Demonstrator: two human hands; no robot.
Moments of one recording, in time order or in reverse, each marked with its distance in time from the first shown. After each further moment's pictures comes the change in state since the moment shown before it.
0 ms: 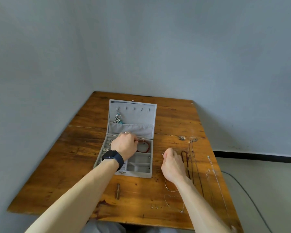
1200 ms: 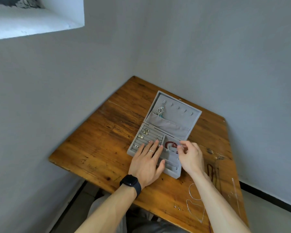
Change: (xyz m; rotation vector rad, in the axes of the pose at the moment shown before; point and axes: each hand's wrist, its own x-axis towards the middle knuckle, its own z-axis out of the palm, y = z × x) left_hand -0.108 -0.036 0.037 -0.005 0.249 0.107; right_hand 0.030 -0.056 0.004 0.040 0.099 -0.170
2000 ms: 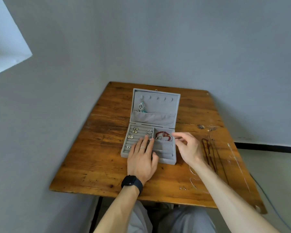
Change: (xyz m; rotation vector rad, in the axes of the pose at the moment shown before) left_hand -0.002 -0.006 -0.007 0.032 -0.075 0.007; right_hand -0.042 0.003 -0.007 0.385 0.105 0.060
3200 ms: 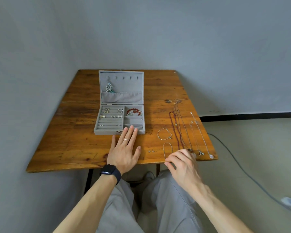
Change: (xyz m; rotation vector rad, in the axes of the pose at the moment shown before) left_hand -0.064 0.028 0.003 0.087 -0.232 0.181; right_hand -0.192 0.065 -0.063 -0.504 0.114 -0.332
